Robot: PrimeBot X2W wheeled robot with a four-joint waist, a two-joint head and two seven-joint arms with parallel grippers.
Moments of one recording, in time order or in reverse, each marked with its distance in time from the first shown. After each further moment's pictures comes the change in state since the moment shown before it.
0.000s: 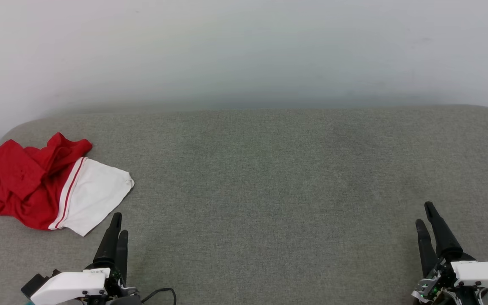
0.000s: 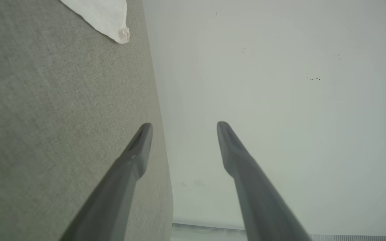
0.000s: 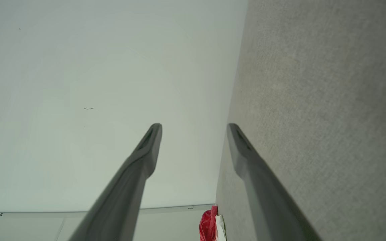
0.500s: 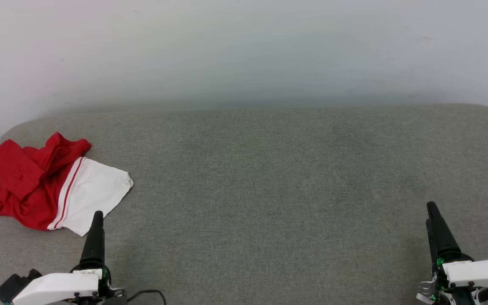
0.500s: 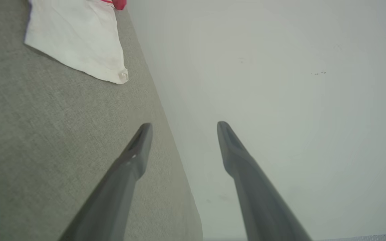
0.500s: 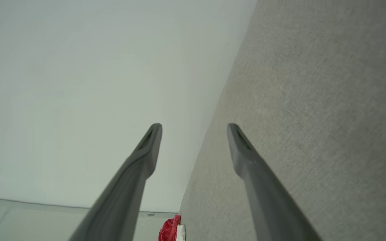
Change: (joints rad) left arm 0.021 0.000 0.044 -0.056 0.192 0.000 -0.066; right arm 0.011 0.000 -0.004 -0.021 -0.227 0.000 -0.066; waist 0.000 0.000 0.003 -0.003
